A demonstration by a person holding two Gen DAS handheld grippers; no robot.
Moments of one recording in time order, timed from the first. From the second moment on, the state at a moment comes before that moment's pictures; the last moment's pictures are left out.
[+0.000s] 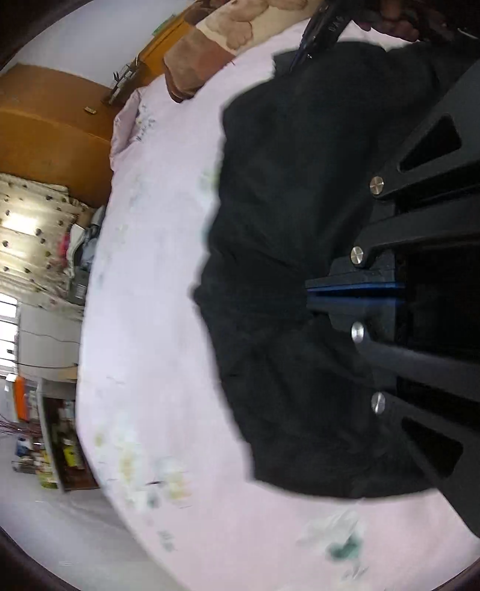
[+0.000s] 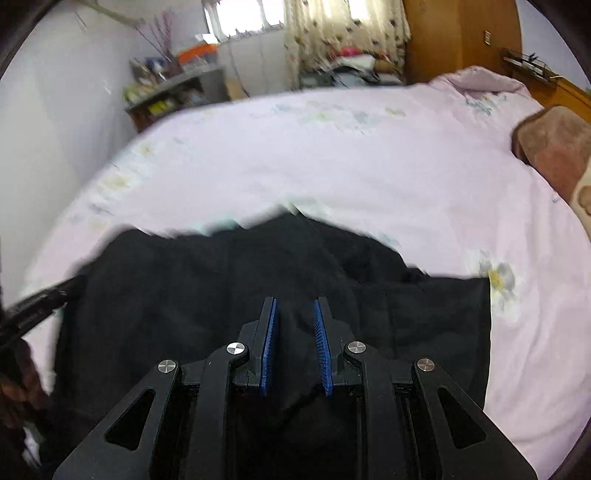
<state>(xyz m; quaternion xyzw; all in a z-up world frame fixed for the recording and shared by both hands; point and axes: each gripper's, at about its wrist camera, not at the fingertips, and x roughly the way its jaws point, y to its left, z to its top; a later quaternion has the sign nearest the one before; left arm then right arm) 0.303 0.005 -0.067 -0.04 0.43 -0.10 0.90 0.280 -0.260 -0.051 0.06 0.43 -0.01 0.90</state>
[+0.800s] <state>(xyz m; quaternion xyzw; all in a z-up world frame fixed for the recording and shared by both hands) 0.226 -0.001 -0.015 -0.08 0.39 -0.14 0.91 0.218 -0.230 0.006 0.06 0.36 0.07 0.93</state>
